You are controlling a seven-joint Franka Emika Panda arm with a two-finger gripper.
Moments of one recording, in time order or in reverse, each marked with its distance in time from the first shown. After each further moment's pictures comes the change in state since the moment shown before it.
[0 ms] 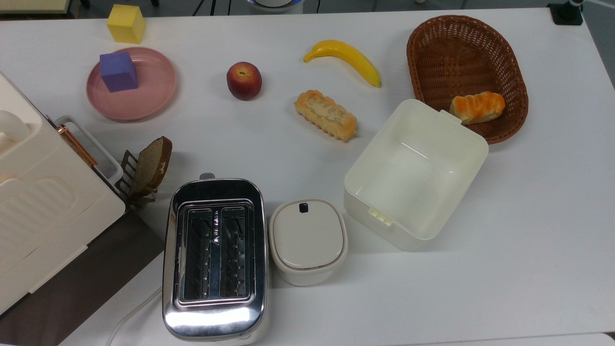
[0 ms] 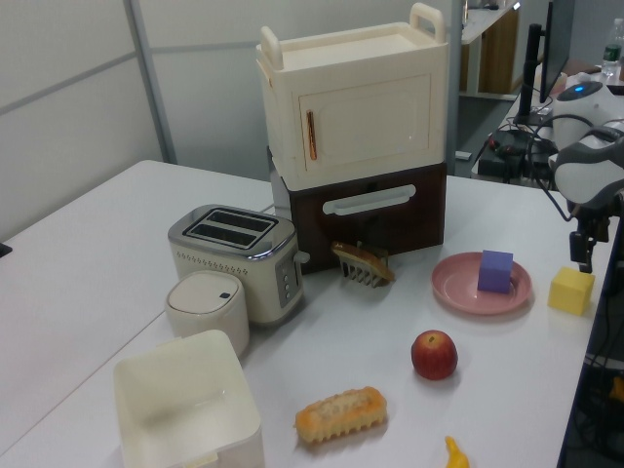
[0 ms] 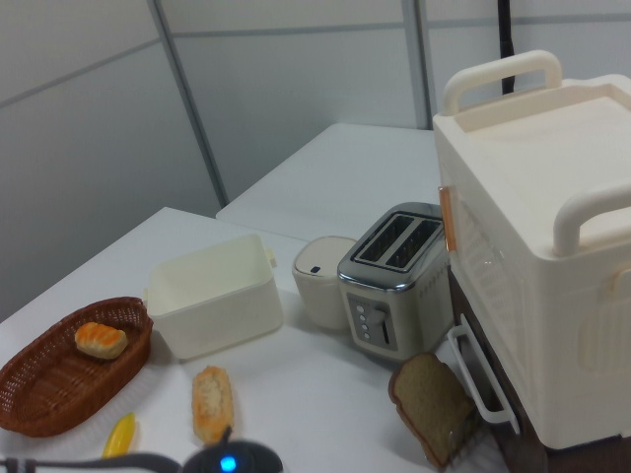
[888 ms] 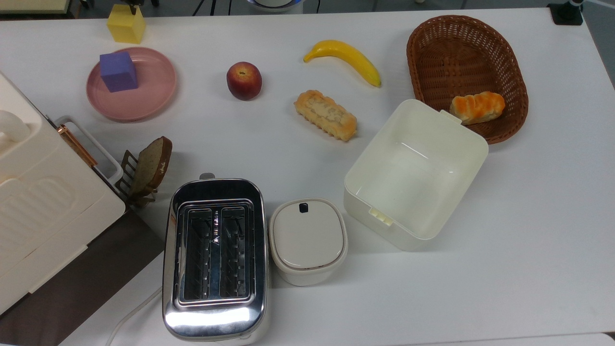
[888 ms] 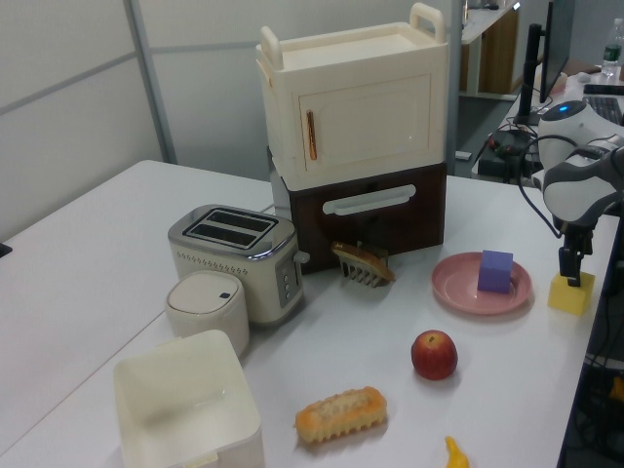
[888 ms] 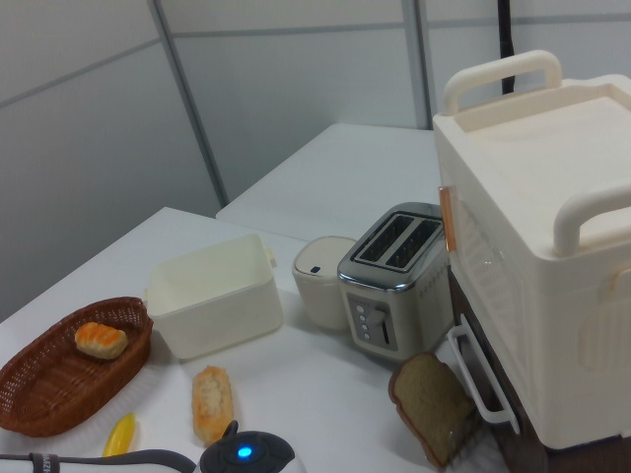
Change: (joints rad) arm 0.134 0.056 -0.090 -0.015 -0.010 0.060 -0.032
